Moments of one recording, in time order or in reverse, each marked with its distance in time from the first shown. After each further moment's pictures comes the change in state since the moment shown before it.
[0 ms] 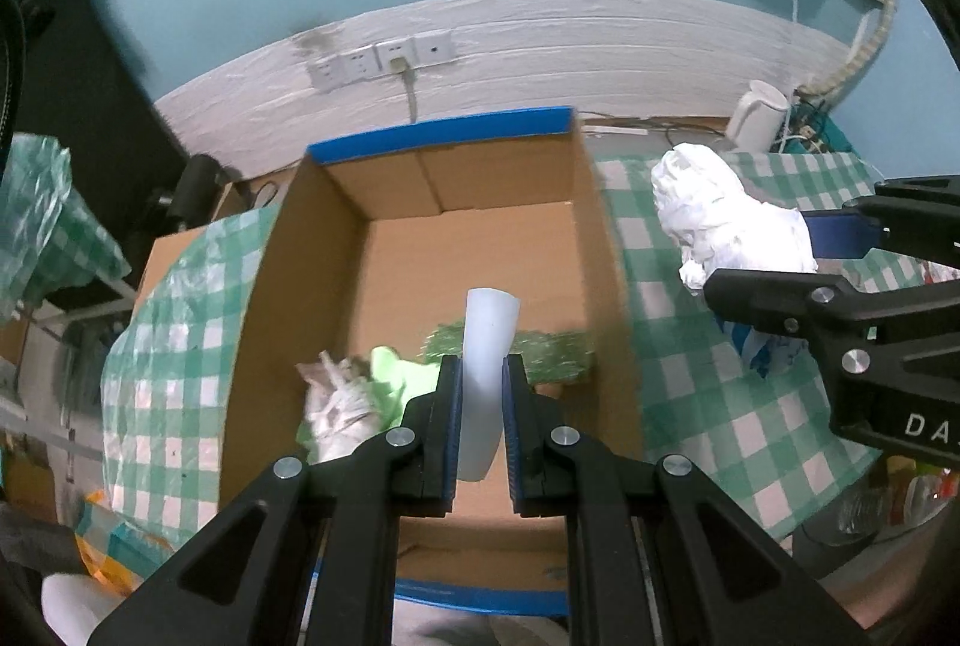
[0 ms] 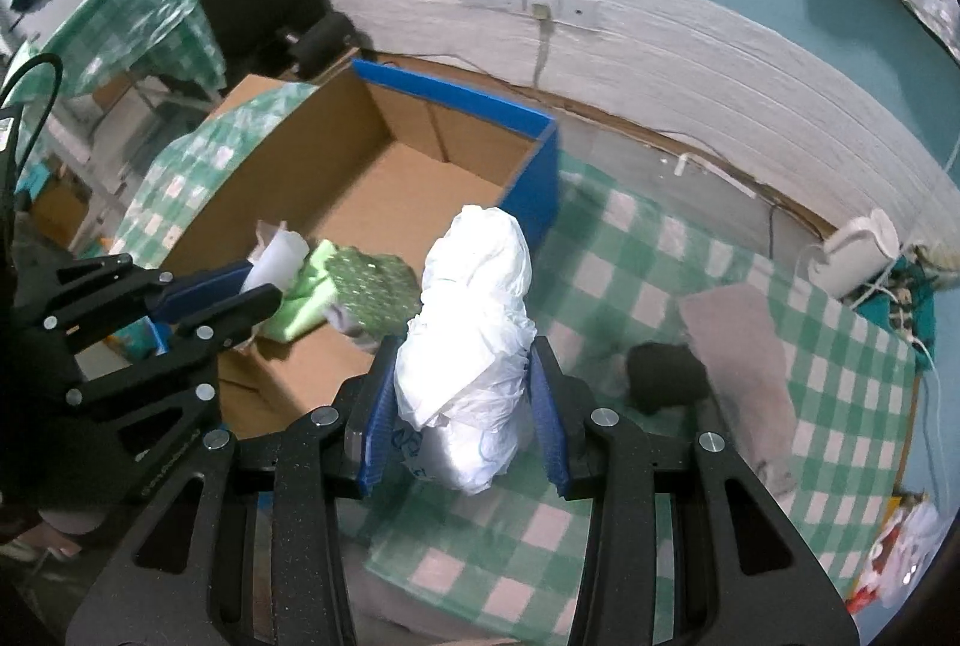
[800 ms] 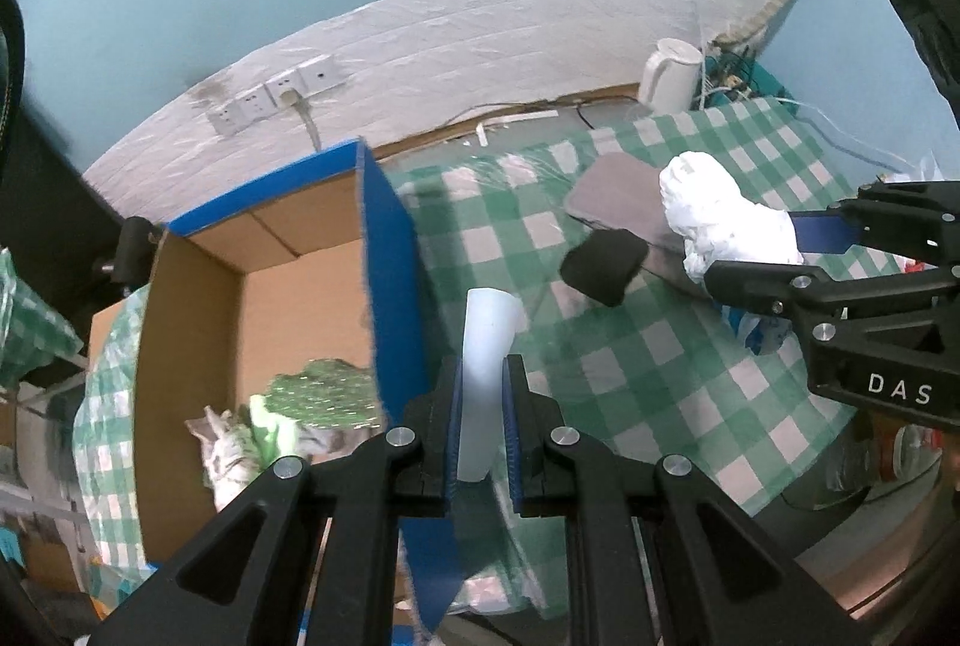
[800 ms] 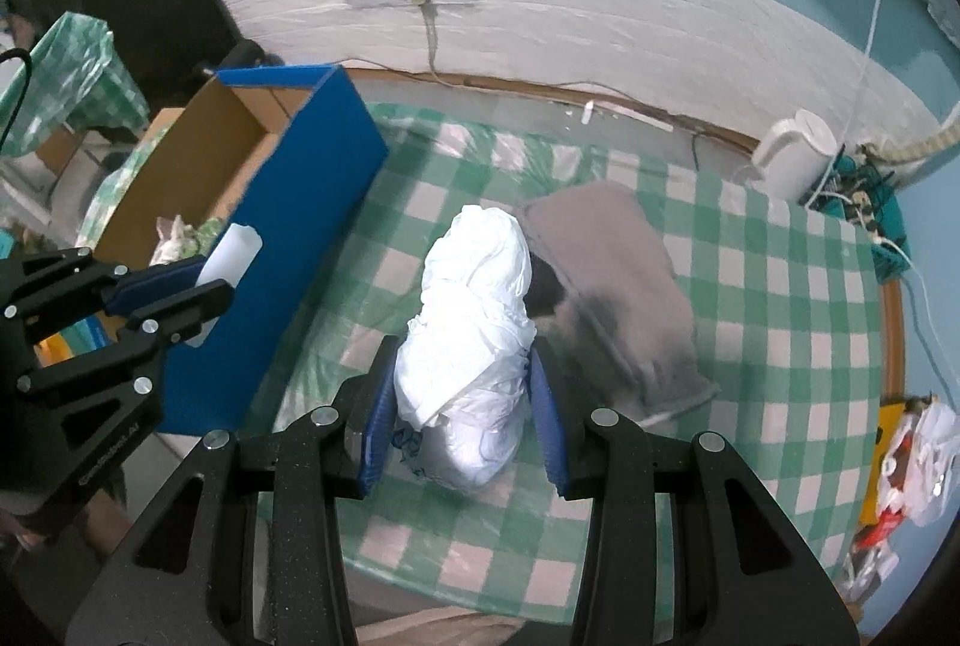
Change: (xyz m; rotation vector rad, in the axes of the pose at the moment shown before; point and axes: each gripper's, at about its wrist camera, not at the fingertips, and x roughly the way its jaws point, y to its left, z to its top) left arm 0.003 -0.108 0.017 0.169 0.017 -0.087; right arm -0.027 -0.110 -0.071 0.181 -0.014 -0.077
